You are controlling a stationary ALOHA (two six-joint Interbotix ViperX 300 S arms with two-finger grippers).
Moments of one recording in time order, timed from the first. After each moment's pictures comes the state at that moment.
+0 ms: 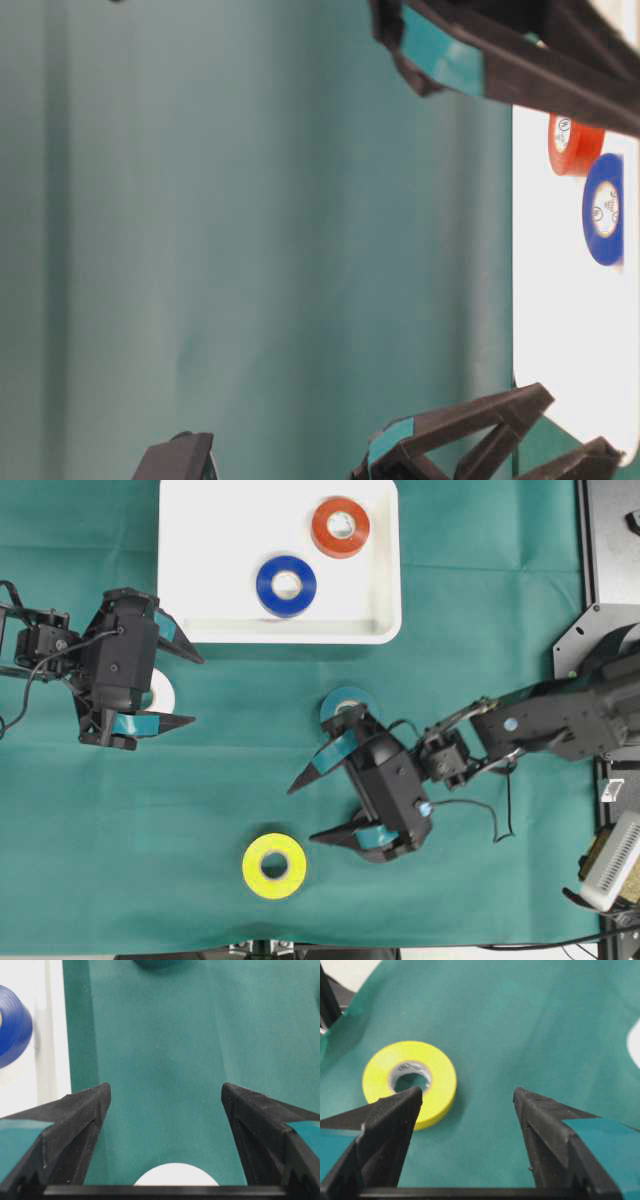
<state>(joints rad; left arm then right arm) -0.08 -0.19 0.85 -0.03 0.00 0.11 0.33 0.01 0.75 -0.31 -0.30 0.32</state>
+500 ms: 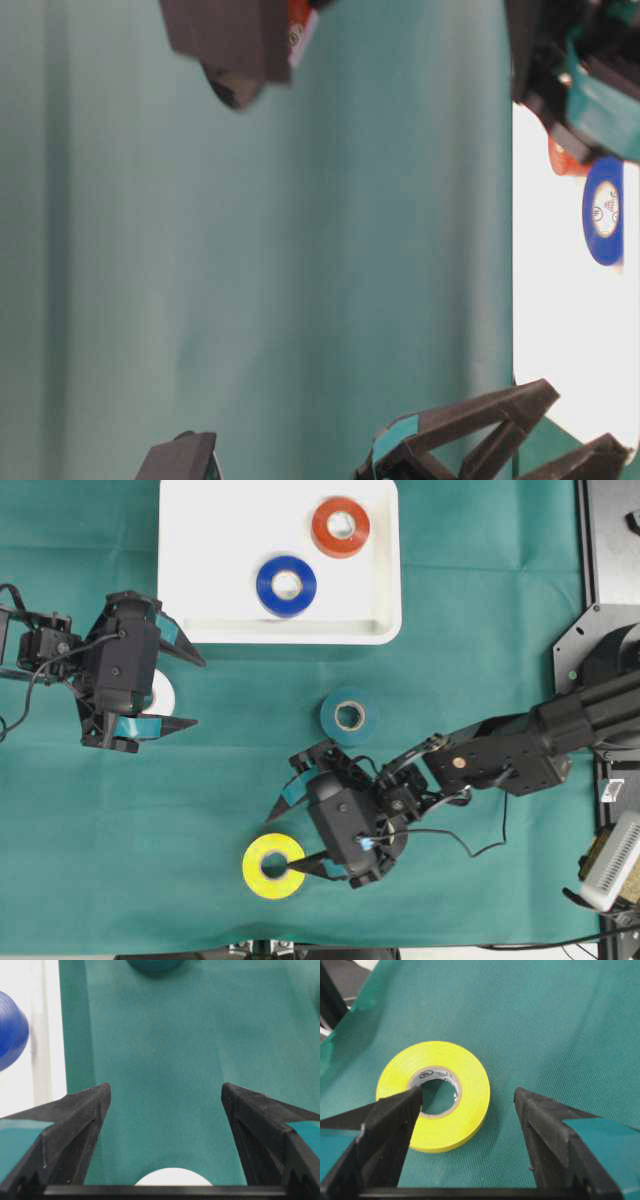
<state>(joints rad) -0.08 -0.17 0.85 -0.02 -0.02 0.11 0.37 0.20 0.61 -0.31 -0.23 0.40</state>
